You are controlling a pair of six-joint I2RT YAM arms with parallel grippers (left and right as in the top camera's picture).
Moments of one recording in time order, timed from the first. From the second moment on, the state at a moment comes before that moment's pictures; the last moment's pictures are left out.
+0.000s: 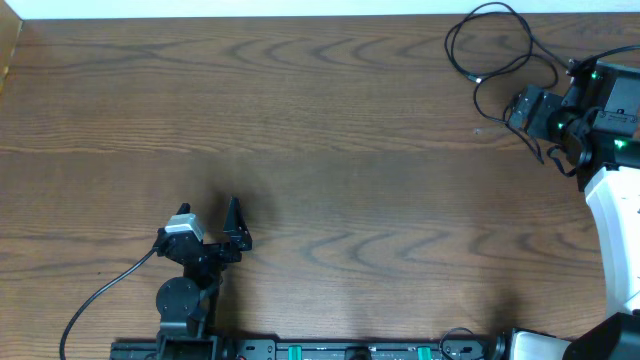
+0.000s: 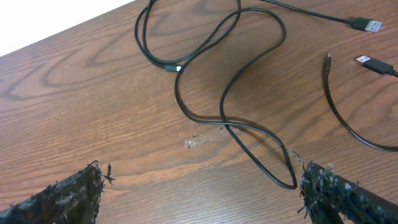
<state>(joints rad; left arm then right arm) -0.05 0.01 0.02 -0.11 -0.03 -0.27 -0.19 1.45 1.17 -0.52 -0.12 0.22</state>
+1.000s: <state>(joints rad) -0.05 0.01 0.02 -0.11 -0.03 -0.27 -0.19 1.45 1.15 -0.51 -0.12 0.22</state>
